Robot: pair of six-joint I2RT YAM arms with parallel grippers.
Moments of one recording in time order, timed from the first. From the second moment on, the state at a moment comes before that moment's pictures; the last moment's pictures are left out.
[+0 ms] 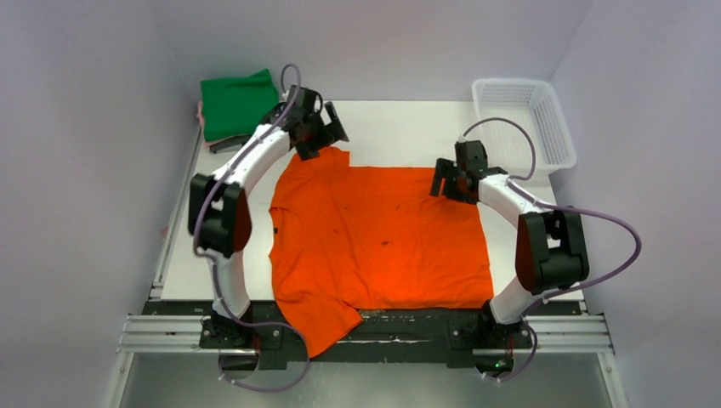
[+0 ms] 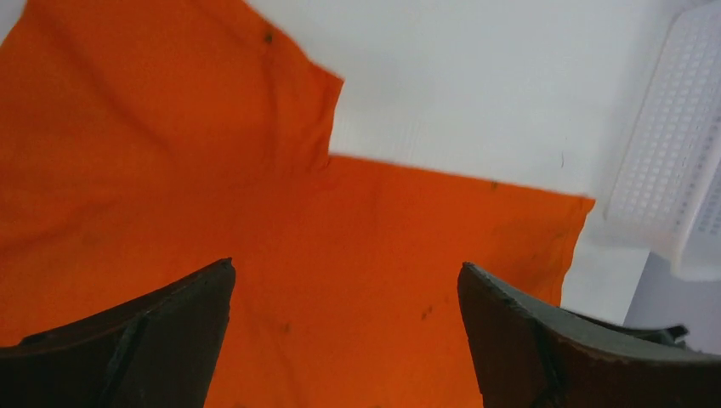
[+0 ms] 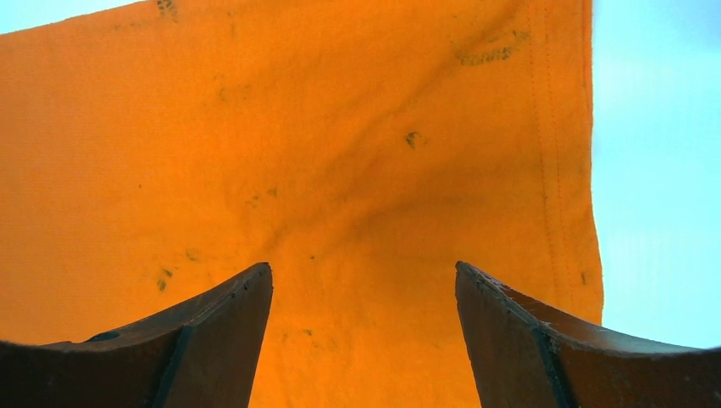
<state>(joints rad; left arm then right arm) -0.33 2.10 1.84 -0.56 0.10 -0.76 0.17 1.63 1.03 -0.36 0.05 0.38</state>
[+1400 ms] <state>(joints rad) -0.25 2.56 2.38 -1.08 0.27 -0.80 0.17 2.07 1.47 -0.35 0.11 0.46</state>
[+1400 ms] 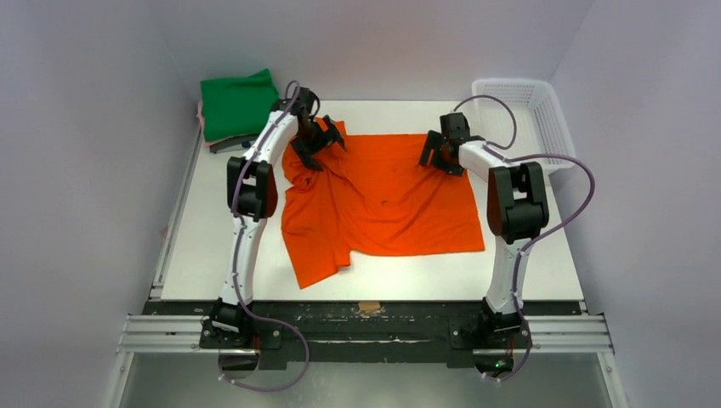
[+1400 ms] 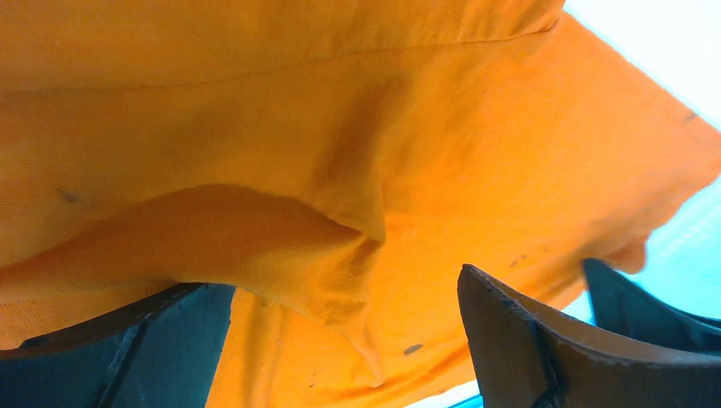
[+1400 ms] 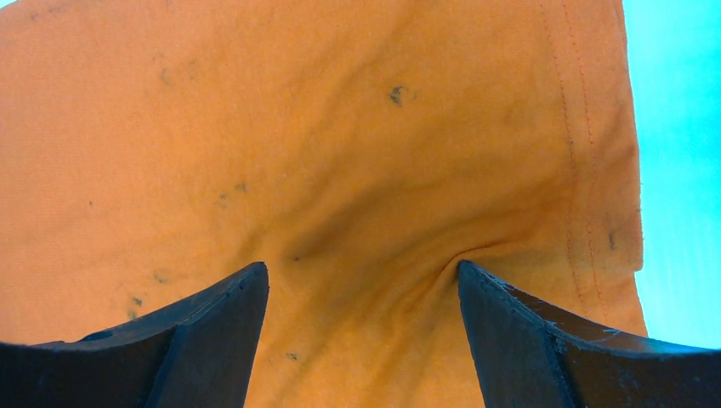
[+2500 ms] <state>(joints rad) -0.42 1.24 0.77 -0.96 -0.02 -0.90 0.16 1.22 0.81 -0.41 0.15 0.51</state>
